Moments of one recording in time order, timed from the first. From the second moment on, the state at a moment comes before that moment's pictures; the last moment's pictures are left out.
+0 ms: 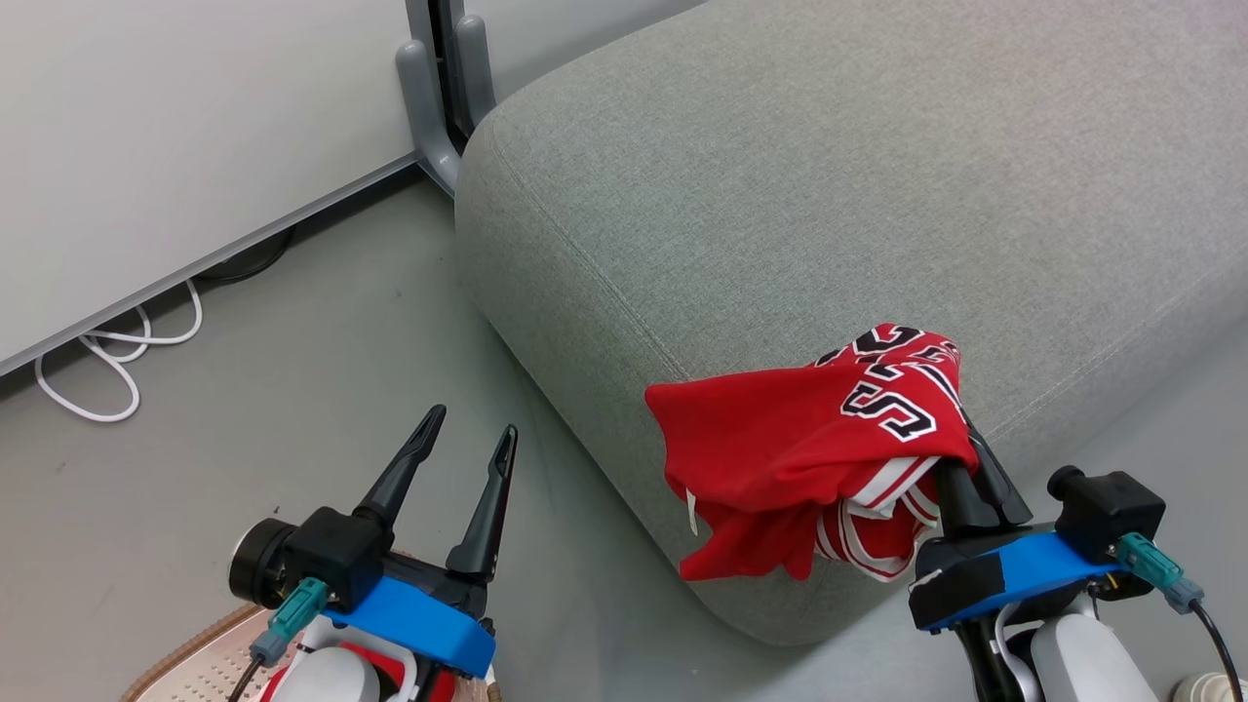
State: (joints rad) left arm -0.18 0.22 -0.41 0.24 -0.34 -0.13 -0.26; right arm -0.21 -0.05 0.06 0.34 0.25 0.13 -0.26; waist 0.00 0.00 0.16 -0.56
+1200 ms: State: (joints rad) left arm -0.38 0.37 -0.46 0.00 -0.28 -0.13 -0.23; right arm -1.14 -0.18 -0.51 0.70 0.02 0.13 -0.18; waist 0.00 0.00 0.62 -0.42
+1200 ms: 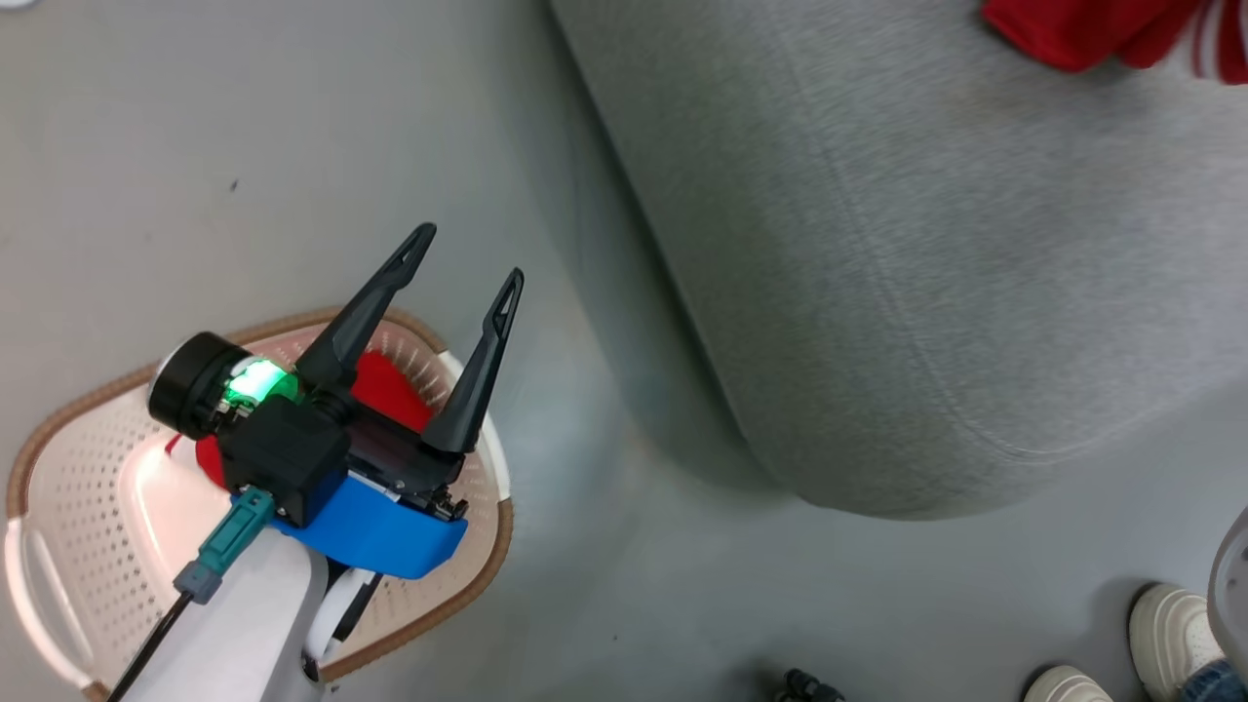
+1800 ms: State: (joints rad) left arm -0.41 0.39 -0.45 -0.09 -0.26 -0.10 -0.22; right arm -1.21 -0.23 -0.71 0.93 -0.18 0.13 -0.20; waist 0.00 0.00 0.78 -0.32
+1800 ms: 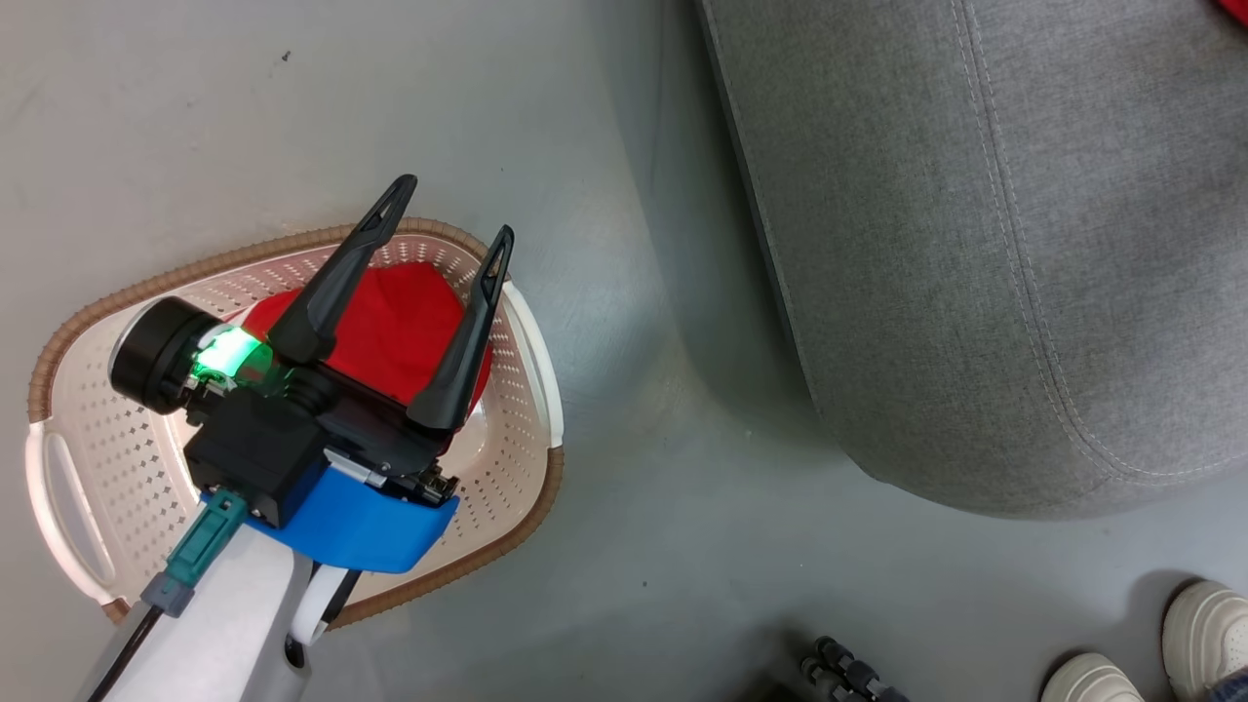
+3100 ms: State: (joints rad) left arm -0.20 0.12 -0.27 0.21 -0.31 -0.12 -0.26; right arm -0.67 -0.08 -0.32 0.68 -0.16 0.13 -0.26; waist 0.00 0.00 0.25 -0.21
